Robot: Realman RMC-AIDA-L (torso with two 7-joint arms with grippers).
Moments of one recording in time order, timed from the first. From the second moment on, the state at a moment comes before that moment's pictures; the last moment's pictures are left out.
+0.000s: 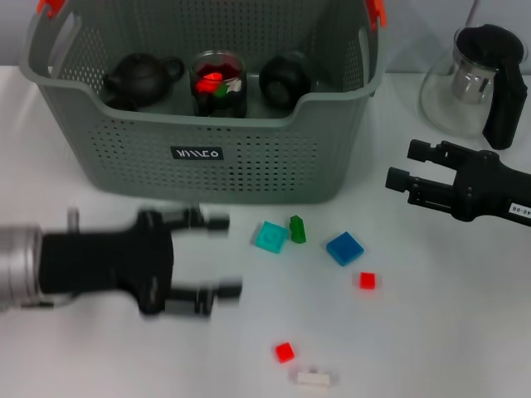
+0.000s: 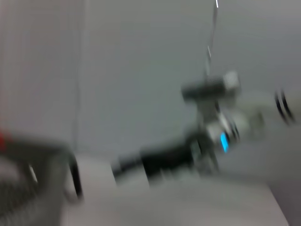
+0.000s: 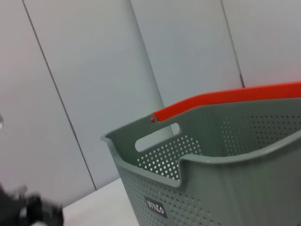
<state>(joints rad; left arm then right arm) -0.42 -2.13 0.67 0.78 2.05 1.85 -1.18 0.46 2.09 -0.70 -0.61 -1.78 -1.53 1.37</state>
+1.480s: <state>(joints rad) -0.49 -2.18 0.94 0.44 2.07 1.39 -0.75 0.45 2.09 -0.70 -0.61 -1.79 -1.52 1.39</state>
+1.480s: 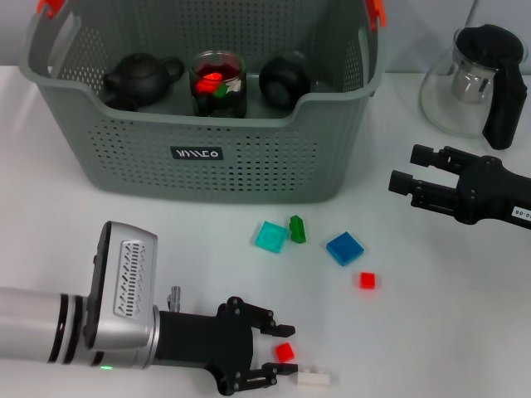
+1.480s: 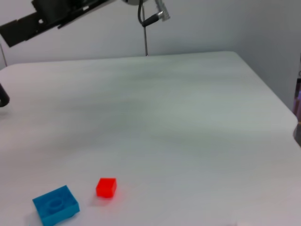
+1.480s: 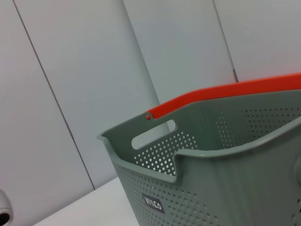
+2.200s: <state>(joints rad) -0.50 -2.18 0.94 0.42 2.07 1.35 -0.76 0.45 2.08 -0.70 -0.61 -1.79 -1.52 1.39</state>
